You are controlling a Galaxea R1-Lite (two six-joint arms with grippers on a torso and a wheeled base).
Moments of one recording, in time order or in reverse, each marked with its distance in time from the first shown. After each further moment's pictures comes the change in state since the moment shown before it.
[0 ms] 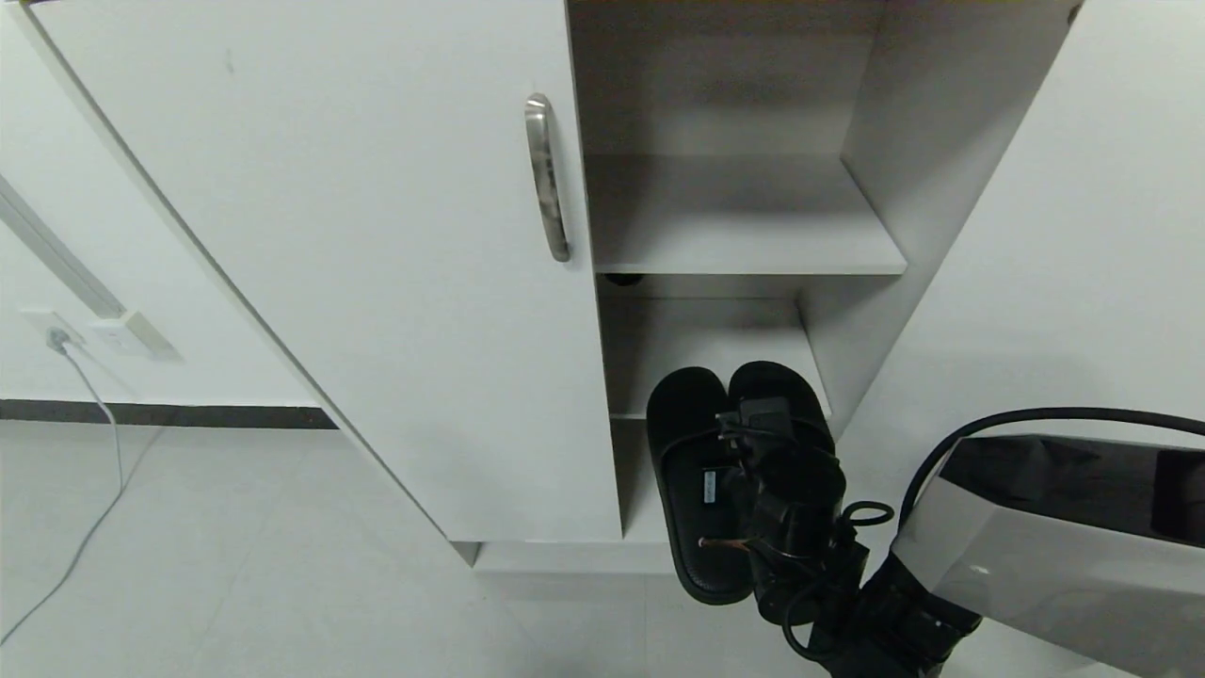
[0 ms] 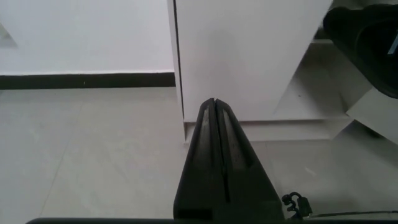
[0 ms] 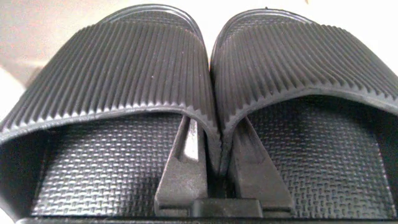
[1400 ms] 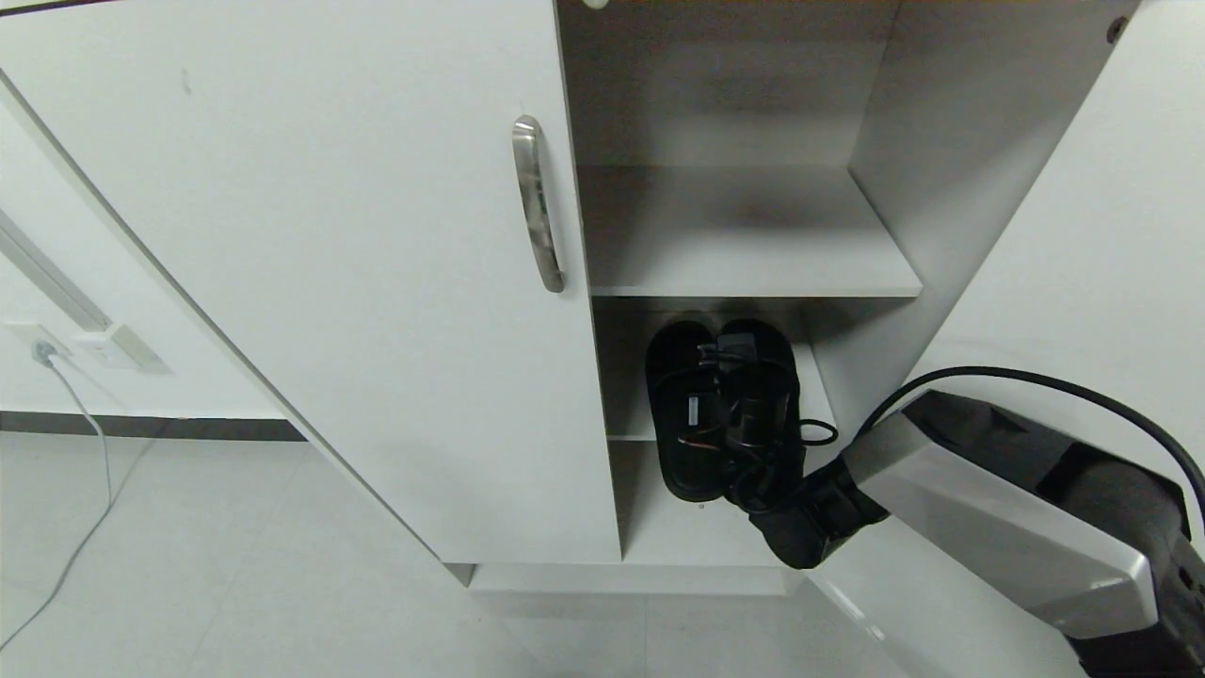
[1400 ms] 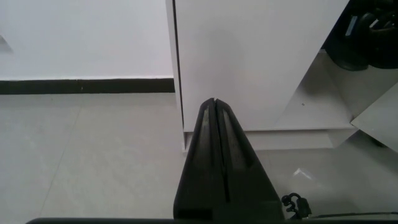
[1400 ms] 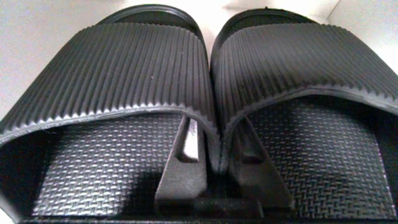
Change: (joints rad) left arm 0.001 0.000 0.000 0.000 0.006 -0.006; right arm -0.152 0.197 -0.568 0.340 0.108 -0.006
